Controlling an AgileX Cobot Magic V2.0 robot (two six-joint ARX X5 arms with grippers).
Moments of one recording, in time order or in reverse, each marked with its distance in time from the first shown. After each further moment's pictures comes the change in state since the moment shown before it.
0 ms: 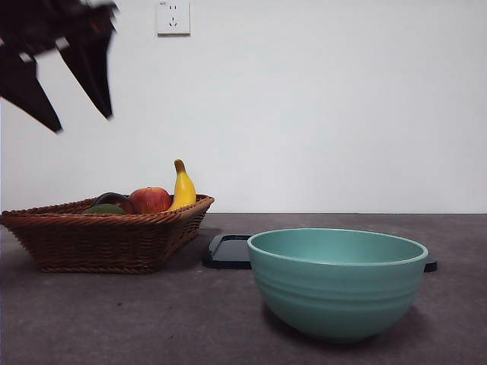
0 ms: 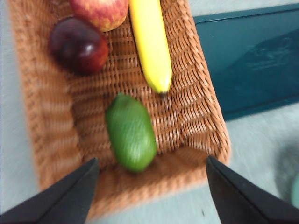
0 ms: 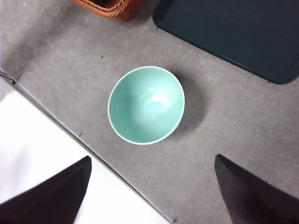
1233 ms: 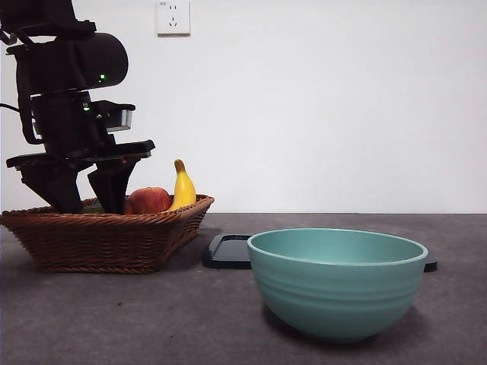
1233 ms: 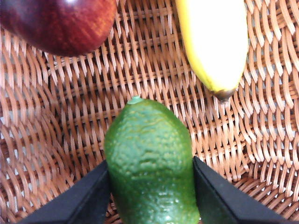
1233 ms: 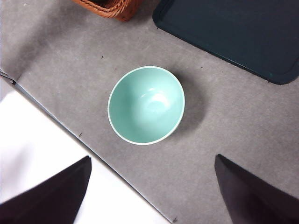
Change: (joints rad) left arm -0.016 0.328 0.002 0.126 -0.100 0.011; right arm 0.000 0.000 0.000 0.001 0.000 0.000
